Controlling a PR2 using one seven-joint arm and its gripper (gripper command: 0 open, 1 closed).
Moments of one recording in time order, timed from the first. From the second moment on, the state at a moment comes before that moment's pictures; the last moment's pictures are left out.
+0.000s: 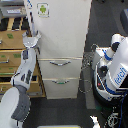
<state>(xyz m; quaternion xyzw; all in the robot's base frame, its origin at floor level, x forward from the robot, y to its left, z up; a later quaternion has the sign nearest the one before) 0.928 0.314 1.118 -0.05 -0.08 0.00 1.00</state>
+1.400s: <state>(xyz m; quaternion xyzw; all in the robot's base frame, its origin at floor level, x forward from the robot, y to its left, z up) 0.933 0.296 1.064 -0.11 -0.06 -0.04 0.99</state>
